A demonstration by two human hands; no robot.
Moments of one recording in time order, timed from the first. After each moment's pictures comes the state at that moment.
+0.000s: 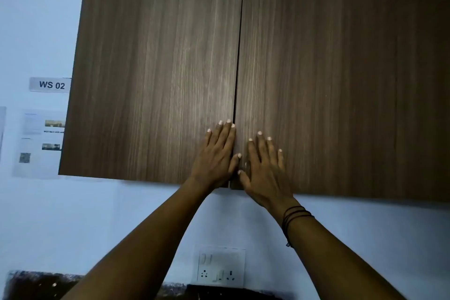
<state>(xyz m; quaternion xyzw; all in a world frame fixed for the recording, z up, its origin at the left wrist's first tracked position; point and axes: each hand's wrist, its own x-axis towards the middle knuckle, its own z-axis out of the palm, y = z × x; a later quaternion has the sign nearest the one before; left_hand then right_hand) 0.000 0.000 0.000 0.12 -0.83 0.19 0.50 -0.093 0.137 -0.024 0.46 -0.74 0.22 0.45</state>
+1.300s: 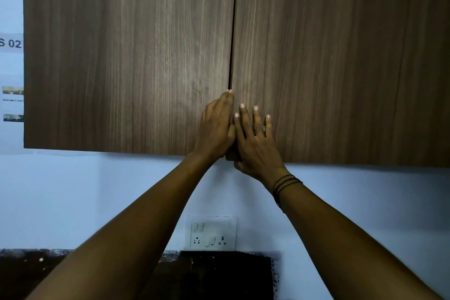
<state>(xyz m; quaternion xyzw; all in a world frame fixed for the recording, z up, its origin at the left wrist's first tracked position) -0.025 0.001 -0.006 0.01 -0.81 -0.06 0.58 -0.111 0.108 -0.035 0.45 -0.73 0.04 0.51</state>
